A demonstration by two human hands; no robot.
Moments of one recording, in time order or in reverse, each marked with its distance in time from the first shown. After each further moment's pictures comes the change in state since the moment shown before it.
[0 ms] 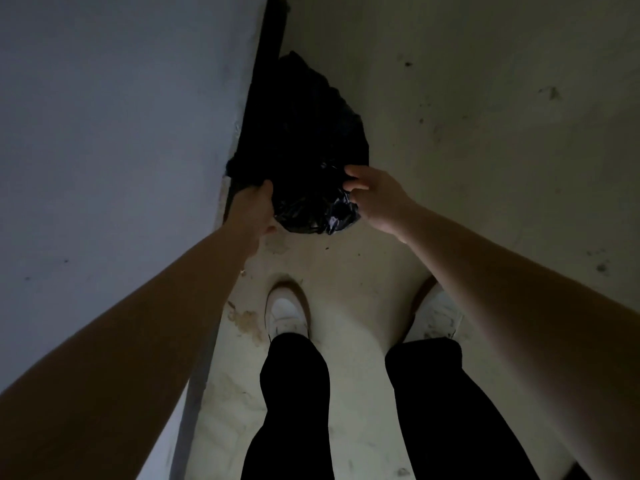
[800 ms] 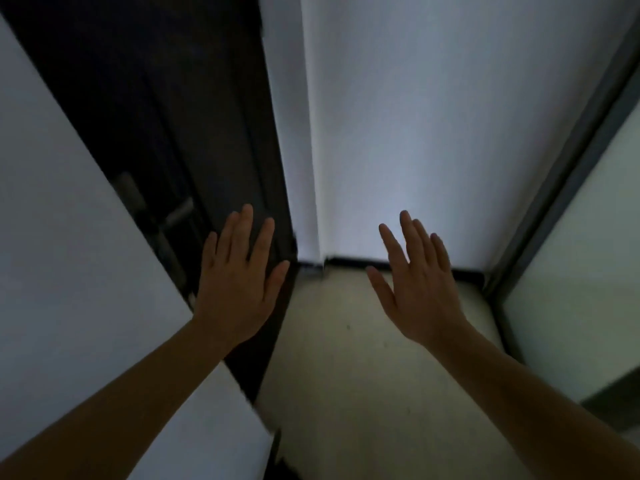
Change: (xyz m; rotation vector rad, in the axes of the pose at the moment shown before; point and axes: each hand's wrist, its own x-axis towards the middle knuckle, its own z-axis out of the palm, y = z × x) left_hand -0.651 0.485 -0.169 0.818 1.106 1.710; right_hand -0.601 -0.425 -0.374 -0.792 1.395 -0.865
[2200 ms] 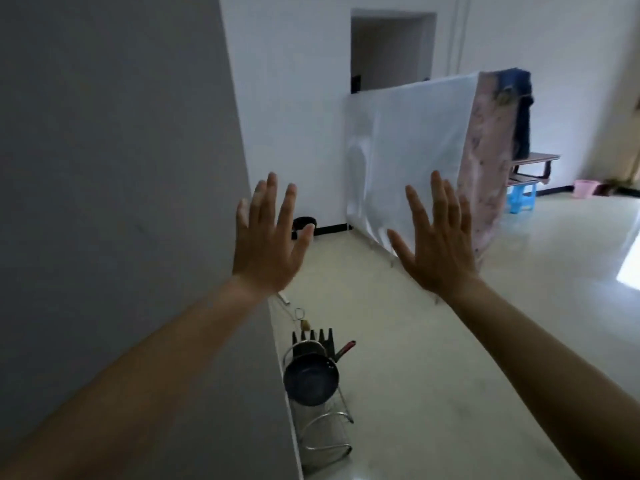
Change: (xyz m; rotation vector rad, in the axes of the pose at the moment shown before) left_hand -0.459 0.684 -0.716 -1.434 0.203 1.526; right_hand -0.872 -0.336 -0.819 -1.594 0.316 1.535
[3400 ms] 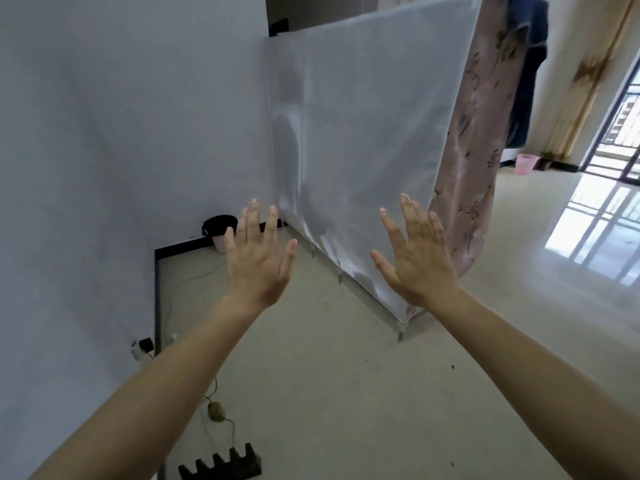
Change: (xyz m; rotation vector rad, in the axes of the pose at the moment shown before) left_hand 0.480 0.024 0.709 -0.212 -0.159 -0.051; right_hand 0.317 0.377 0.615 -0.150 -0.259 0.029
